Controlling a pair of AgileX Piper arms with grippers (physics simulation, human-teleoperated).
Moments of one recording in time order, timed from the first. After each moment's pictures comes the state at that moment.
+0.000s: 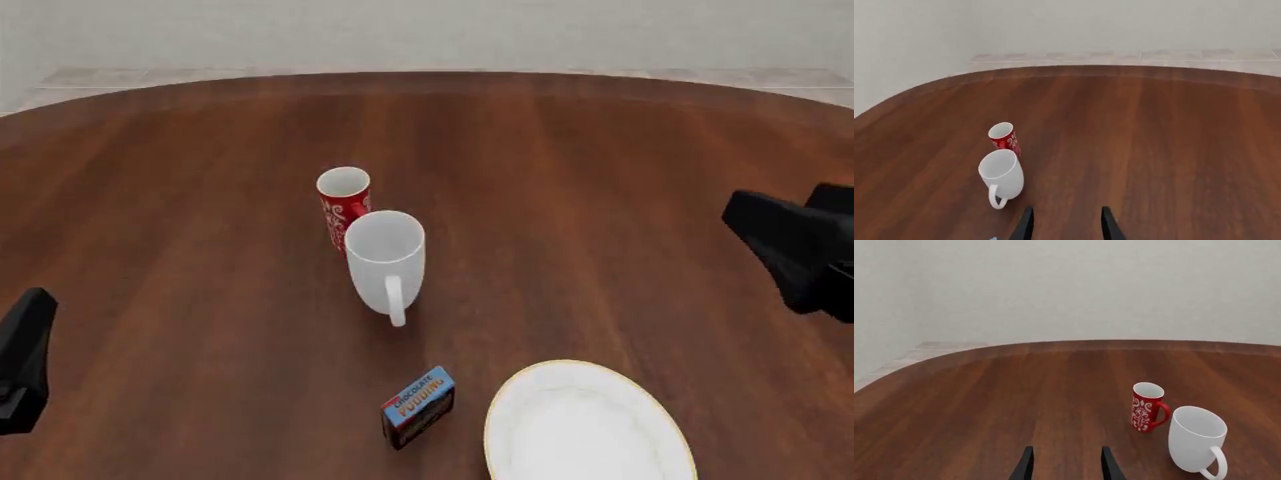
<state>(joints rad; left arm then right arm) 0.03 0.01 -0.02 0.01 0.00 0.35 0.42 -0.47 0.28 0.16</state>
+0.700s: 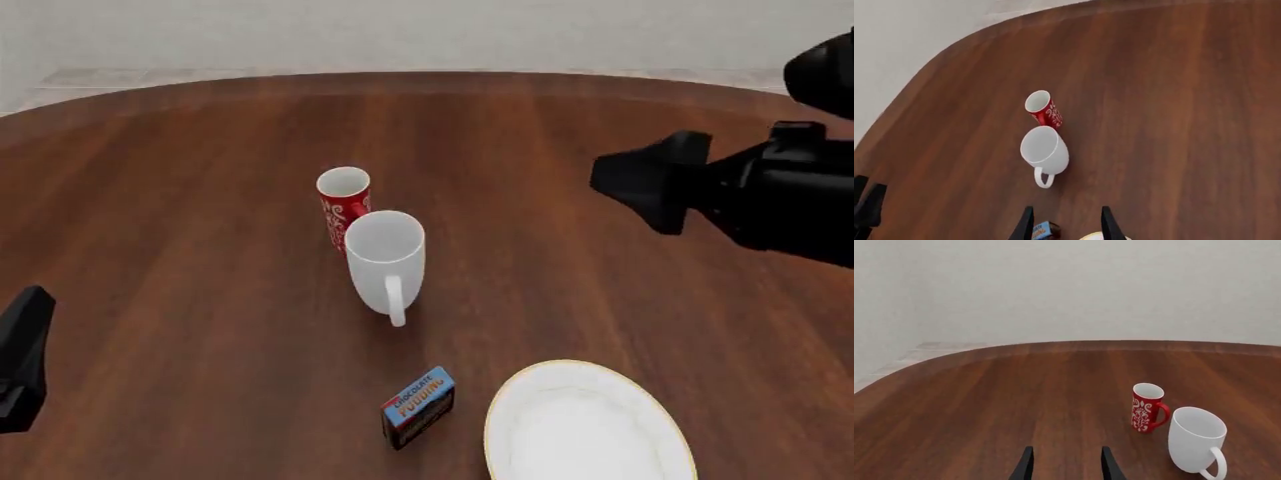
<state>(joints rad) 0.03 0.01 -0.03 0.02 0.00 0.54 0.83 -0.74 0.40 0.38</state>
